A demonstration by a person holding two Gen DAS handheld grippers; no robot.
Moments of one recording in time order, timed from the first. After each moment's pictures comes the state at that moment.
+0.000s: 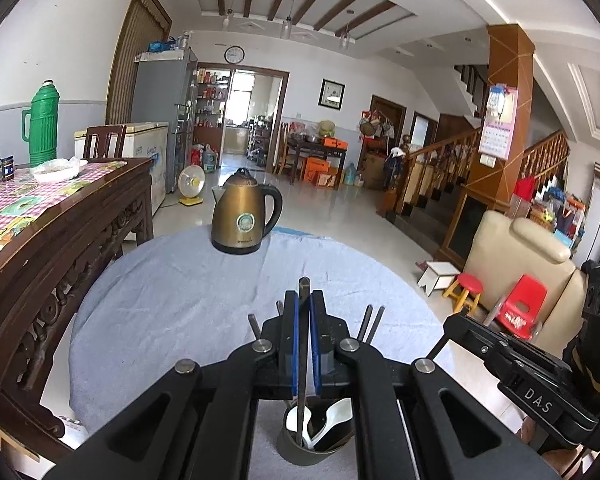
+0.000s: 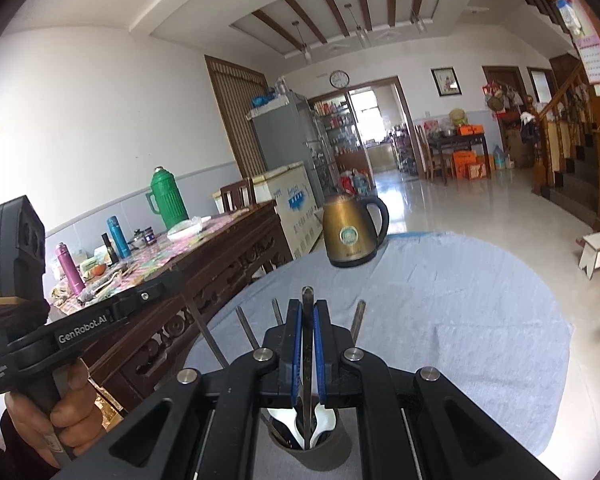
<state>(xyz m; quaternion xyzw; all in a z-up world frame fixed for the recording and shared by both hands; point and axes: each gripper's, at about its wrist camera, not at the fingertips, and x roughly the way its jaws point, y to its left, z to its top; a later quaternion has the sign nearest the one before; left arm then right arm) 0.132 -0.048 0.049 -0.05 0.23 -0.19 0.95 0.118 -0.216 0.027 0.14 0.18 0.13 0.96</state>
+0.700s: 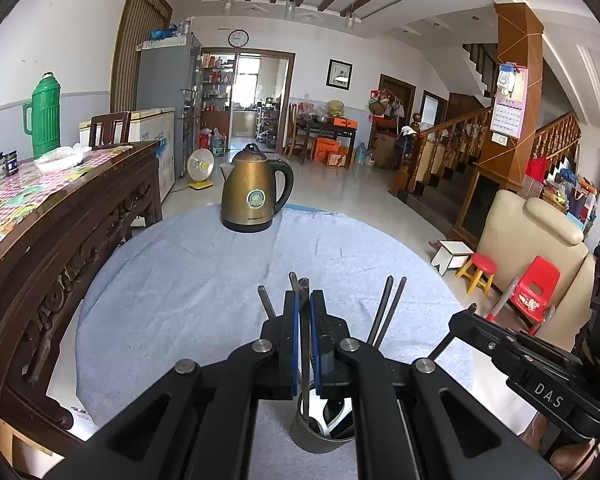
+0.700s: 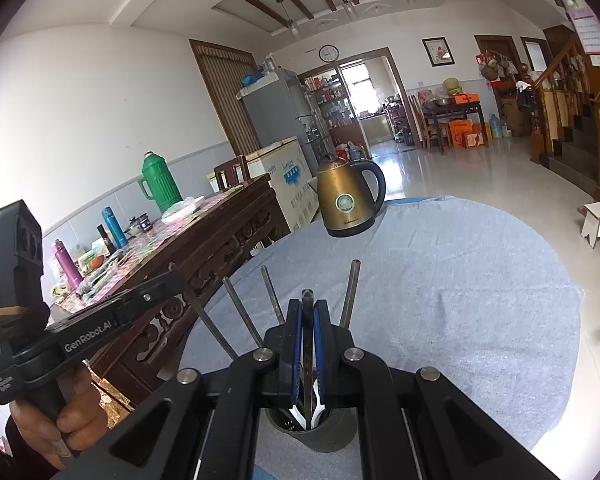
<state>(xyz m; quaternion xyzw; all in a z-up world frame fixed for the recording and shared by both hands) 0.142 -0.052 0.029 -0.03 0.27 -0.17 0.95 0.136 -0.215 -0.001 0.16 0.22 0.13 0.95</state>
